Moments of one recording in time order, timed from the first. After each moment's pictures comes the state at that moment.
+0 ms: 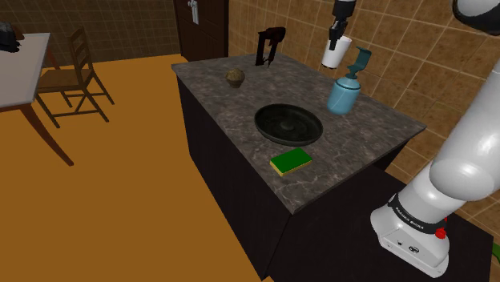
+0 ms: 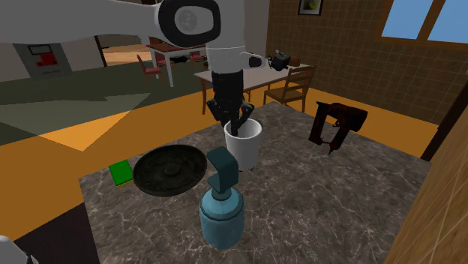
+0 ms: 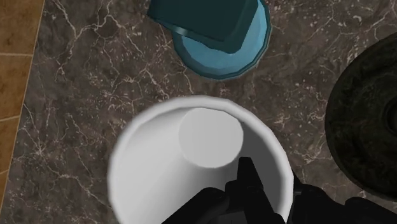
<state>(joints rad) -0.12 0.18 -0.35 -1.52 -0.03 1.70 -0.61</state>
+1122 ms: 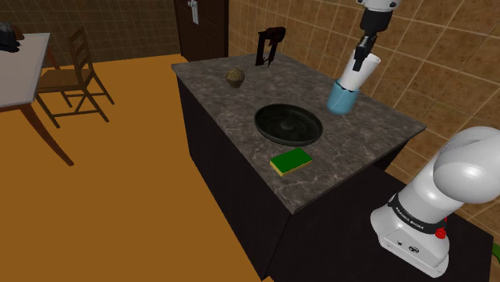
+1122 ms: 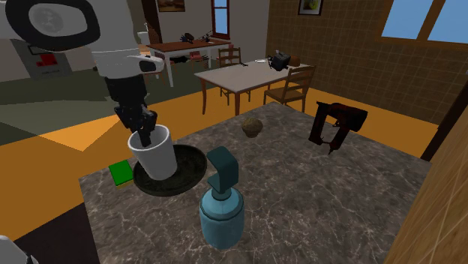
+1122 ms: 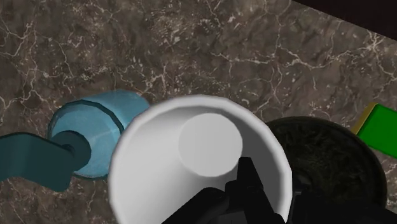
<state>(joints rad) -0.05 -0.53 -0.19 -2.24 -0.19 1.71 -0.34</state>
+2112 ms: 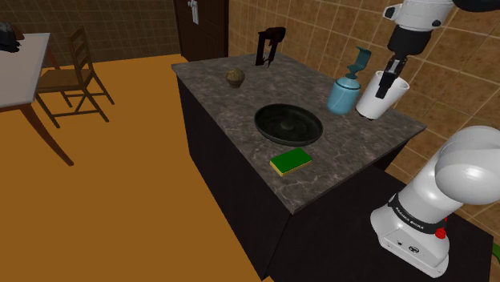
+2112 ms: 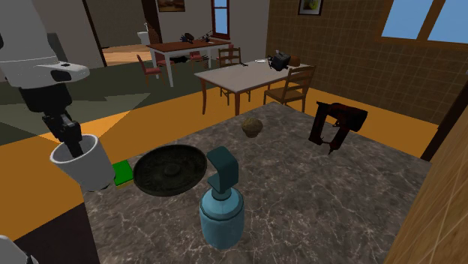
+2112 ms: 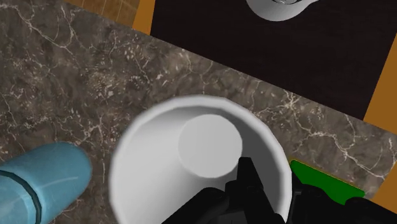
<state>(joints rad) 0.00 -0.99 -0.01 -2.56 -0.10 1.54 -0.16</state>
